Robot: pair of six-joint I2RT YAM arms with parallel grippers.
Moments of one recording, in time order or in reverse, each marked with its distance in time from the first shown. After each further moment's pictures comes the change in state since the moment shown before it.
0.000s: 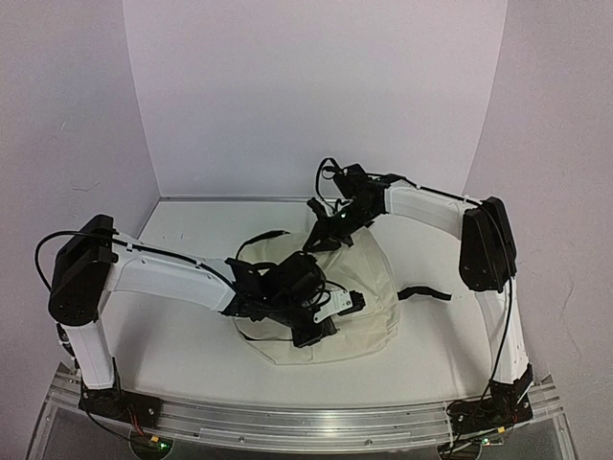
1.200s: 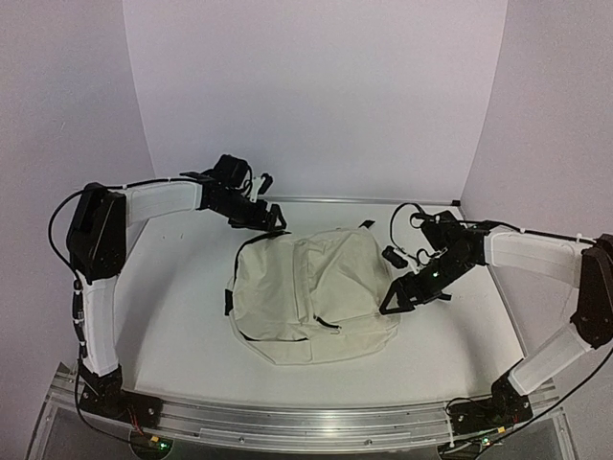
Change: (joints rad) left arm 0.660 0.194 0.459 -0.233 0.194 -0.425; right arm -0.145 -0.803 -1.045 0.034 0.091 -0.413
